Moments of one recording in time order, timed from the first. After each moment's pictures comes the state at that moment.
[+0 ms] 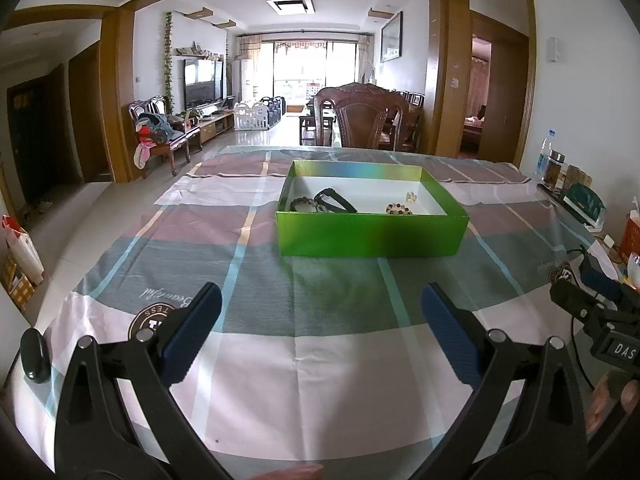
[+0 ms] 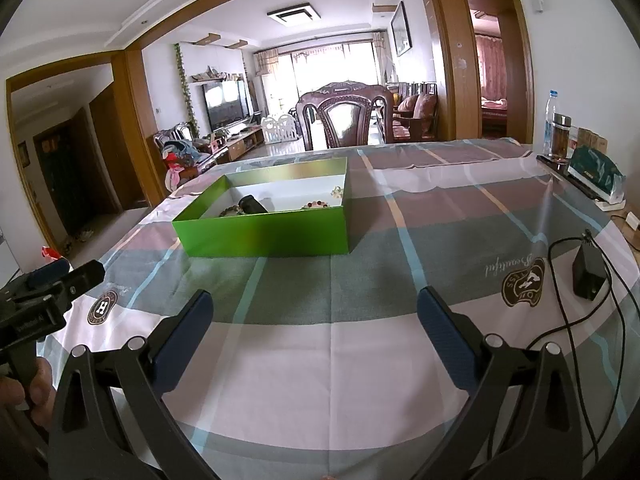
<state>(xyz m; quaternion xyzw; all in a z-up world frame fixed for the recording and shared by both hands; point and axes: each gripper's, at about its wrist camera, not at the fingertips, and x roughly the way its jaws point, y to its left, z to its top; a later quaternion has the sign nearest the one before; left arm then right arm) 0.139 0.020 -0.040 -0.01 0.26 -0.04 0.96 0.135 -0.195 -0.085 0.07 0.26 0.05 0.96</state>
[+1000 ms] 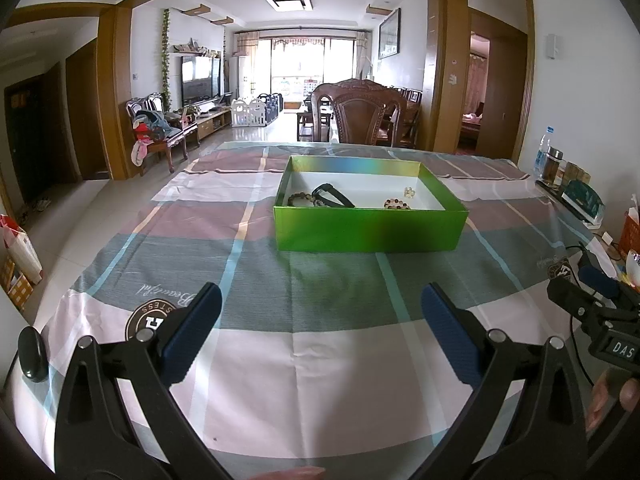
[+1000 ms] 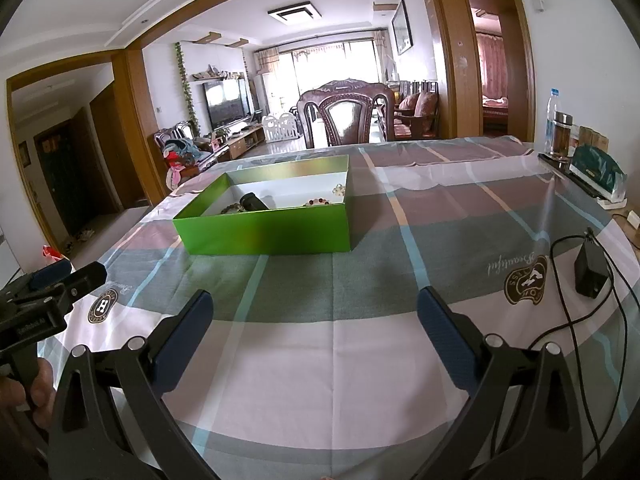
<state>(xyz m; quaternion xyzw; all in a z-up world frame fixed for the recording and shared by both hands) 0.140 0.017 -0.043 0.00 0.27 -0.05 0.96 0.136 -0.194 -0.087 0.07 0.26 0.05 0.96</state>
